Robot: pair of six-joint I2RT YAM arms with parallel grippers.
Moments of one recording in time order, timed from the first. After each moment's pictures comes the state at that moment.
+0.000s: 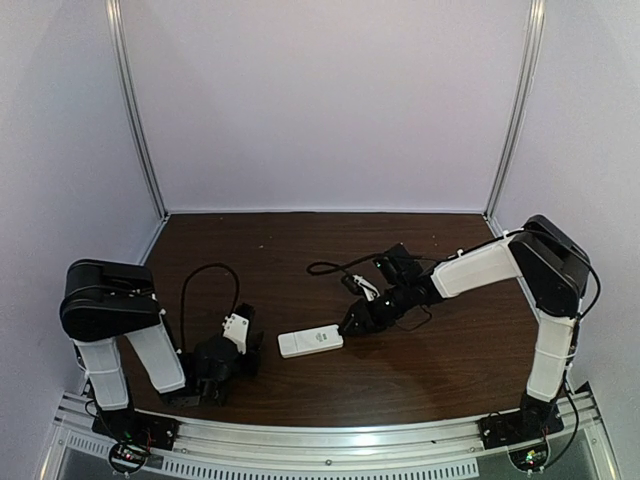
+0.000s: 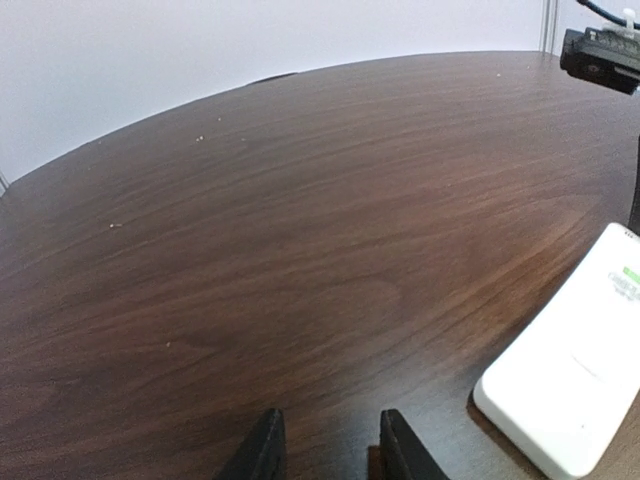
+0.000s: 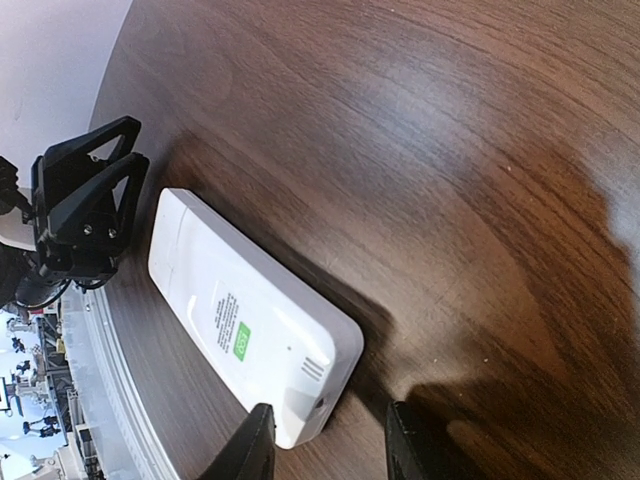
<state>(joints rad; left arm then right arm) -1.10 1.90 0.23 1.24 -0.71 -0.20 0.71 1.93 1.05 -0.07 -0.61 0.40</state>
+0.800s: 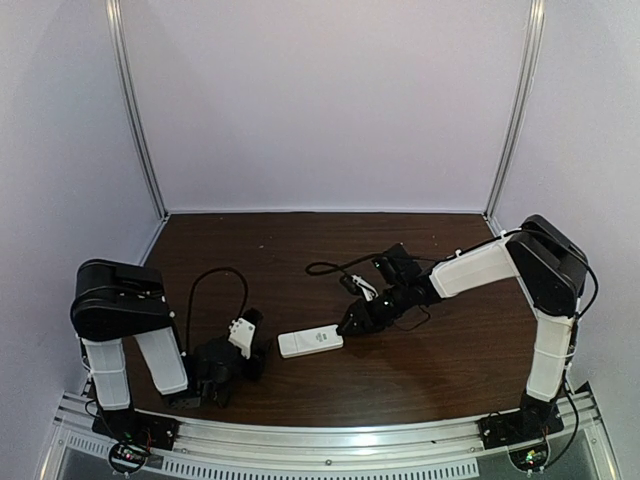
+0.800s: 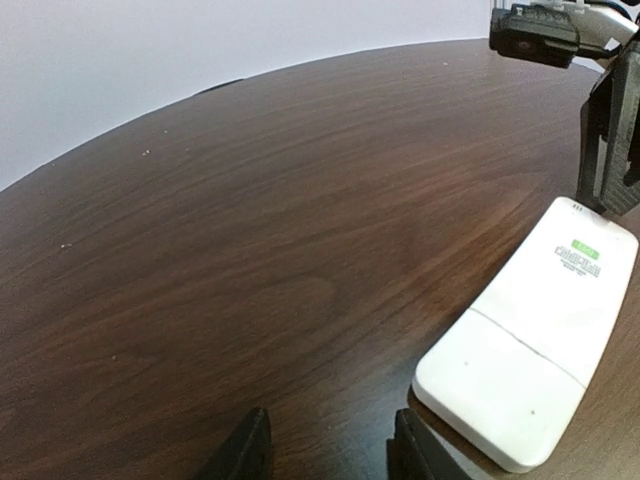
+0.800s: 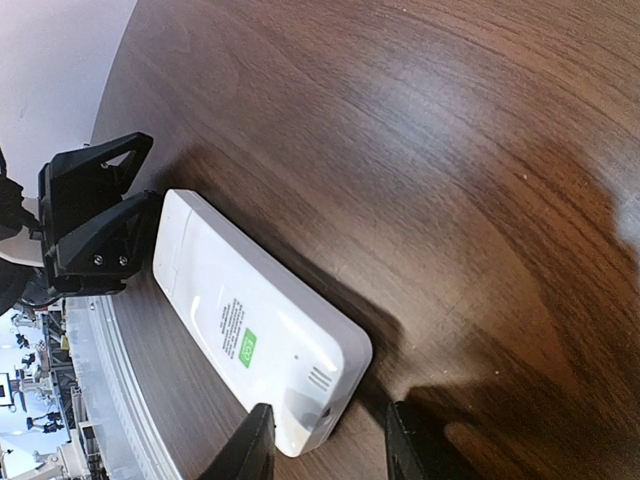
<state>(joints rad) -1.11 1.96 0.23 1.33 -0.61 -0.14 0.71 1.94 1.06 -0.06 -0.63 0.40</state>
